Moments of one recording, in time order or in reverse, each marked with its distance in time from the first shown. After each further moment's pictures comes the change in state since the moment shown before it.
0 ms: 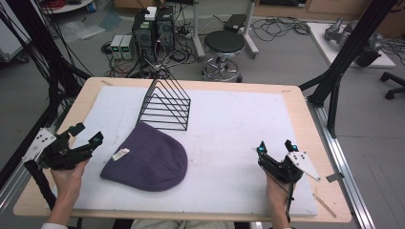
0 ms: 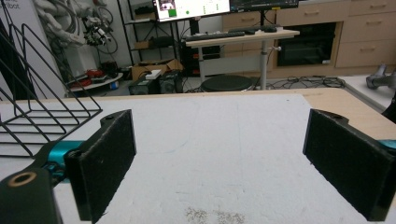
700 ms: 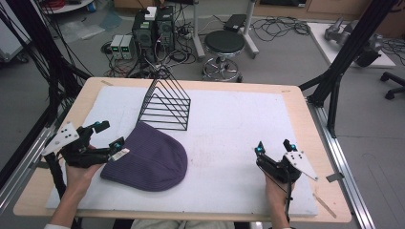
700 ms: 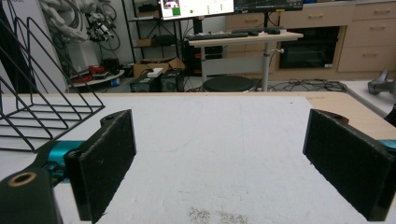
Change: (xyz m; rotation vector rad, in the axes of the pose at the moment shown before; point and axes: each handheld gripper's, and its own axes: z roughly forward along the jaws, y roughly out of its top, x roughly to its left) left arm -0.040 0.017 0.028 0.084 -0.263 0.111; right arm 0.004 0.000 0.001 0.002 0.010 -0.029
